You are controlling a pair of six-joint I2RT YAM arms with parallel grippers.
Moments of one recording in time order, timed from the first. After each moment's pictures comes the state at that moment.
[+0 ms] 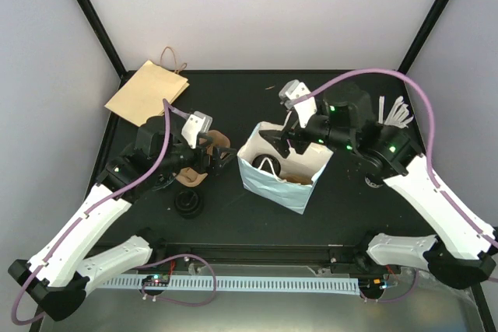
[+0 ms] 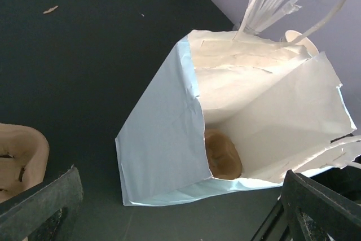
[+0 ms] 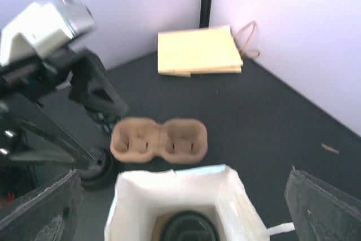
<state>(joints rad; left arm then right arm) -0.58 0.89 1.05 -0.65 0.32 -0.30 0.80 1.20 1.53 -0.79 -0.16 -0.09</state>
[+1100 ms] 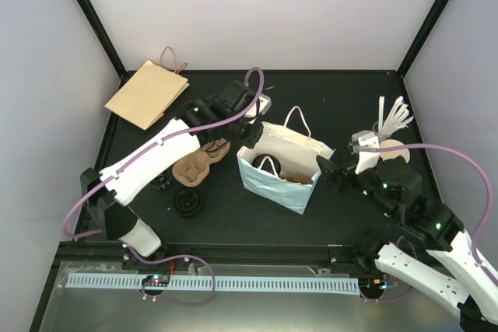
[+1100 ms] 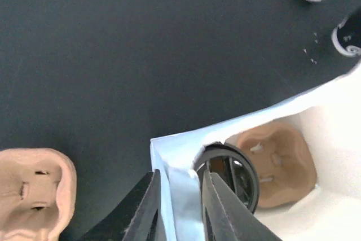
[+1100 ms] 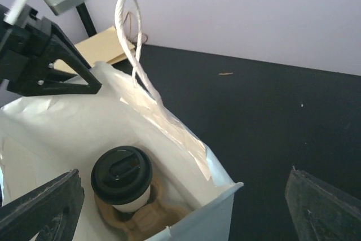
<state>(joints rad) -0.79 1.55 1.60 -0.92 0.01 -0.21 0.80 0.55 0.93 -0.73 0.27 0.23</state>
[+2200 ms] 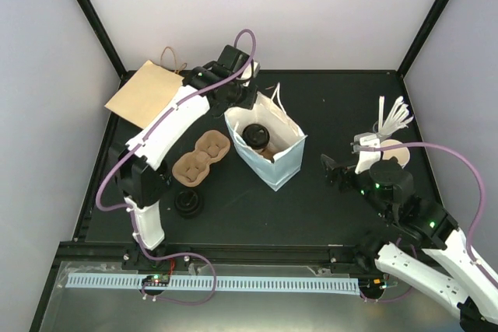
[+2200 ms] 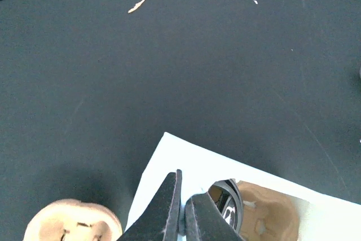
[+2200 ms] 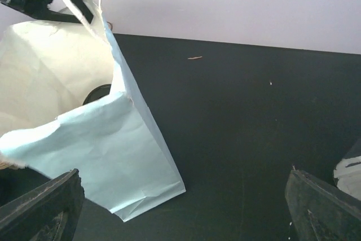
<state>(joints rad) -0.60 1.83 1.94 -0.97 -0.01 -0.24 0.80 0.54 0.88 -0.75 0.38 0.28</state>
